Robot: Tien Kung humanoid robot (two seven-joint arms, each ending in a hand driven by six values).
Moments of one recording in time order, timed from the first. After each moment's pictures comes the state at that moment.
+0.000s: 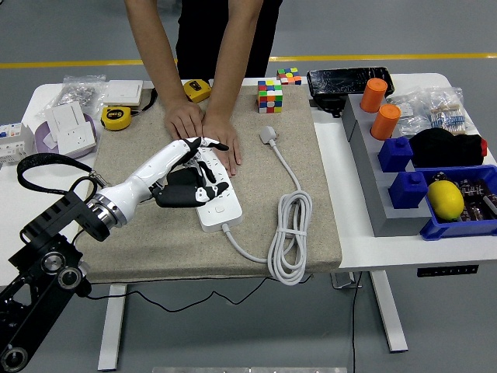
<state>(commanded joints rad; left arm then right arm) -0.14 0.17 -1.25 -1.68 1.68 -0.22 0.10 0.00 -0.10 1.62 0.18 -1.13 -0.08 0.03</state>
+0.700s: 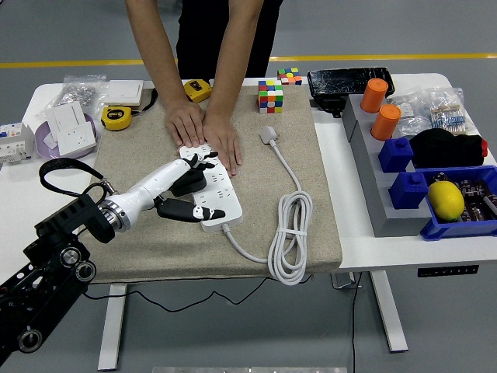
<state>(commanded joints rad) -0.26 0.24 -1.09 -1.47 1.94 -0.21 0.09 0.00 -0.11 1.61 0.18 -1.13 -0.08 0.03</state>
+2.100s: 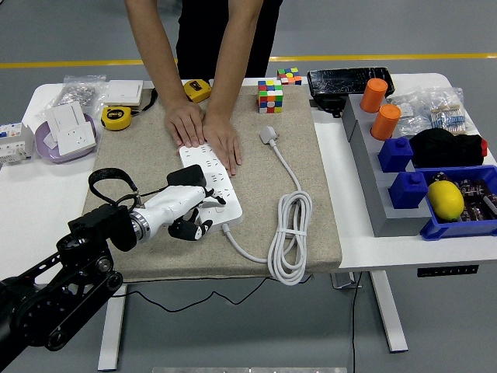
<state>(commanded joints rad) -0.33 0.22 -0.96 -1.35 2.09 -0.23 0.13 0.00 -0.11 1.61 0.18 -1.12 -0.08 0.03</state>
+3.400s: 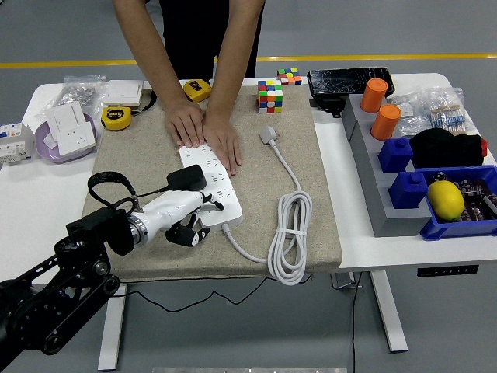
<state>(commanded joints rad) -0.32 0.24 -0.95 -1.37 2.09 -0.25 0.14 0.00 -0.11 1.61 0.18 -1.13 -0.08 0.03</state>
